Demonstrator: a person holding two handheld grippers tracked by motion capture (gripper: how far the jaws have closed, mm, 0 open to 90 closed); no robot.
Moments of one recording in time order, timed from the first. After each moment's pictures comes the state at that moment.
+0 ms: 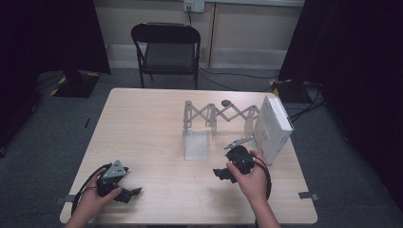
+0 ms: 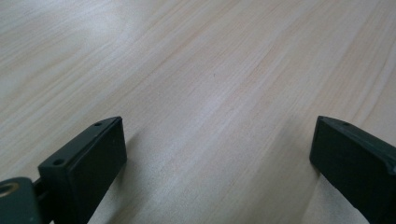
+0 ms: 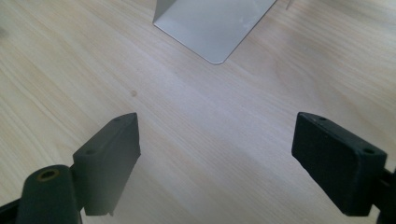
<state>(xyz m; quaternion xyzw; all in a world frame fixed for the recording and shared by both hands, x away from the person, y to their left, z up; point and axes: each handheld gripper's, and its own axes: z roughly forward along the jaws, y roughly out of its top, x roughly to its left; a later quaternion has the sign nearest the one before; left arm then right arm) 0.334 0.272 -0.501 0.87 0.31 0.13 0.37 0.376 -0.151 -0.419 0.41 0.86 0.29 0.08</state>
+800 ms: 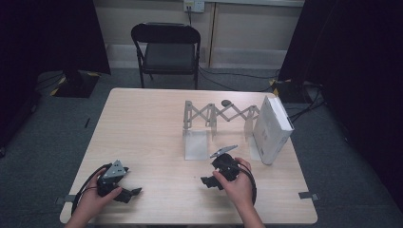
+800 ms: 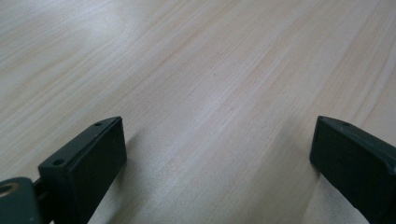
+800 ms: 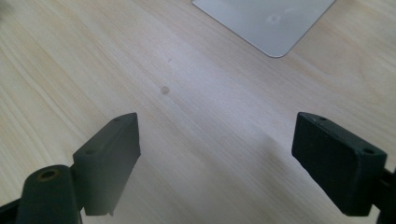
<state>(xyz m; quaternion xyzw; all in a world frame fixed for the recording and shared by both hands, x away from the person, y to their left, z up) 0.334 0.272 -0.501 0.87 0.31 0.13 0.37 0.372 -0.117 -0.455 0.39 0.87 0.29 0.06</state>
